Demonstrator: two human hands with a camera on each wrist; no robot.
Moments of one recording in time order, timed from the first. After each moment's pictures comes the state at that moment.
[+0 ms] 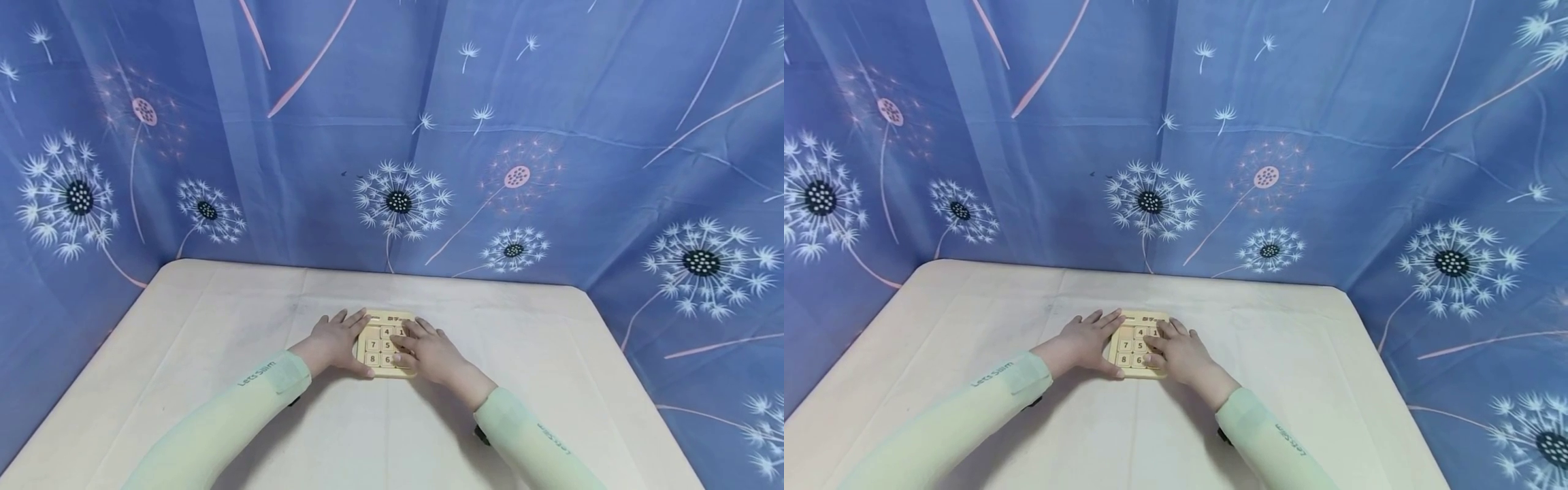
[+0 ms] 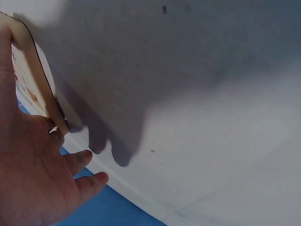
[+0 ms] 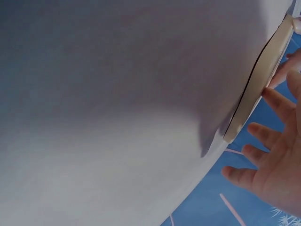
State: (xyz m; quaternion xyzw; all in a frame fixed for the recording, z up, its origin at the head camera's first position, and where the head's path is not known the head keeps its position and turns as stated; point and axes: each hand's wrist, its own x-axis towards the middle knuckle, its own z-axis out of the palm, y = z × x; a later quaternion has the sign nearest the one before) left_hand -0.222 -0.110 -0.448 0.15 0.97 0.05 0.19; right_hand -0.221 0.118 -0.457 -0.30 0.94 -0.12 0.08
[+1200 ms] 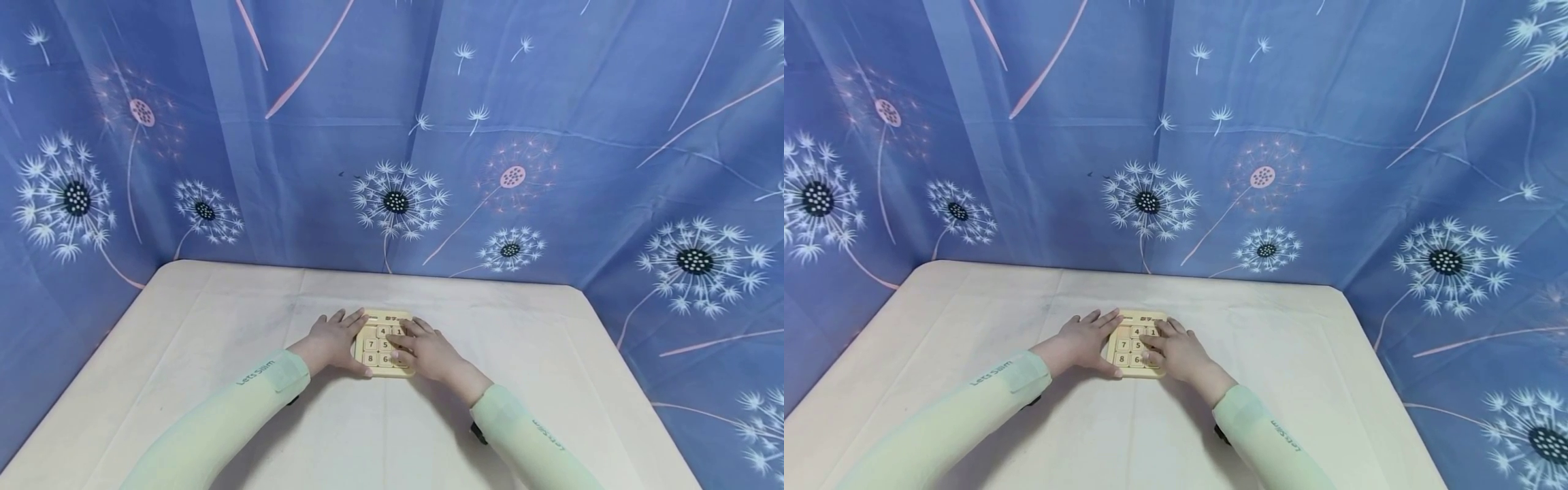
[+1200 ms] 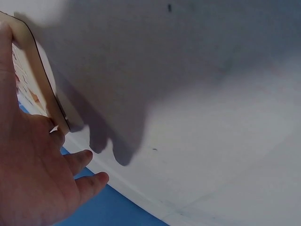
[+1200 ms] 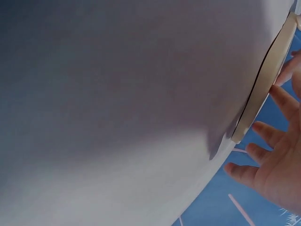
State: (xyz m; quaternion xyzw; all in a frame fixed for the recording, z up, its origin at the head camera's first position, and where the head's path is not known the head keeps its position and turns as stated) left_hand -0.223 -0.110 -0.450 0.15 0.97 0.05 0.19; right_hand -0.226 0.119 -0.462 -0.30 0.94 -0.14 0.09
